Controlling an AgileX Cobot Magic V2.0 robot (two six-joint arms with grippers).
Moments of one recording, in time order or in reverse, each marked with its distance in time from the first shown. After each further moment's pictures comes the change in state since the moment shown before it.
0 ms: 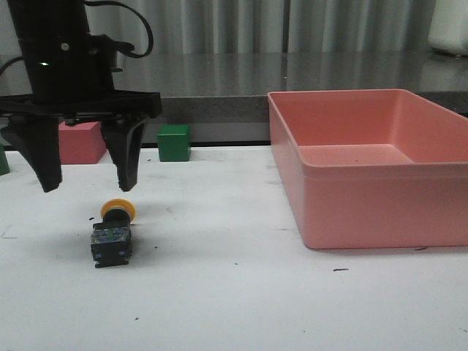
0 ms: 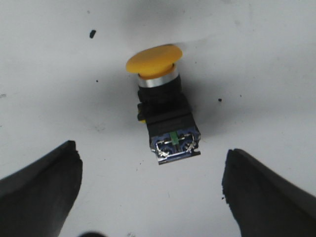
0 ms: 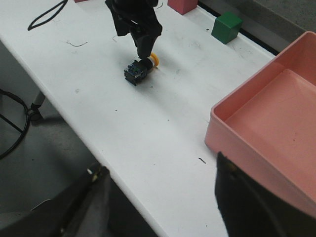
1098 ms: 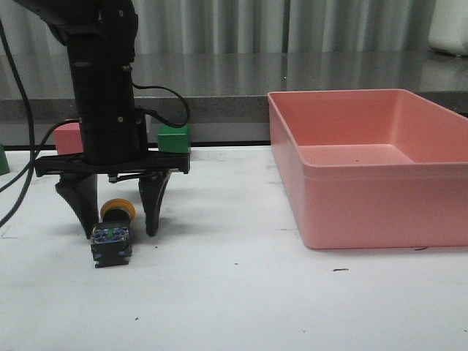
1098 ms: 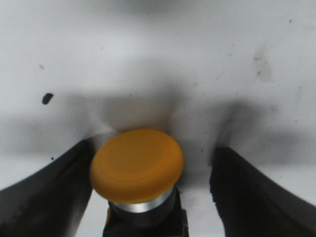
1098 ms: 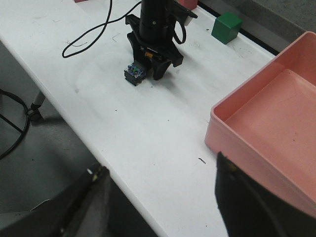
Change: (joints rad) left arm 0.000 0.269 -0.155 -0.015 -0.007 -0.107; right arm 0.000 0.000 0.000 0.000 0.000 0.000
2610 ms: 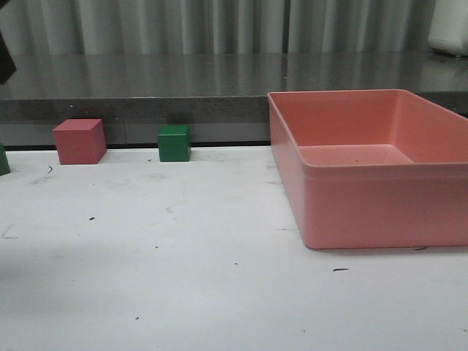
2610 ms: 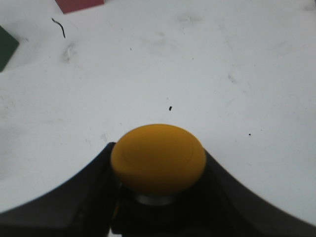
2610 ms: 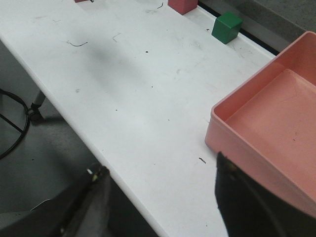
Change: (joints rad) left arm 0.169 -0.911 0.612 0.042 -0.427 0.440; right arm 0.000 0.000 0.000 0.000 0.000 0.000
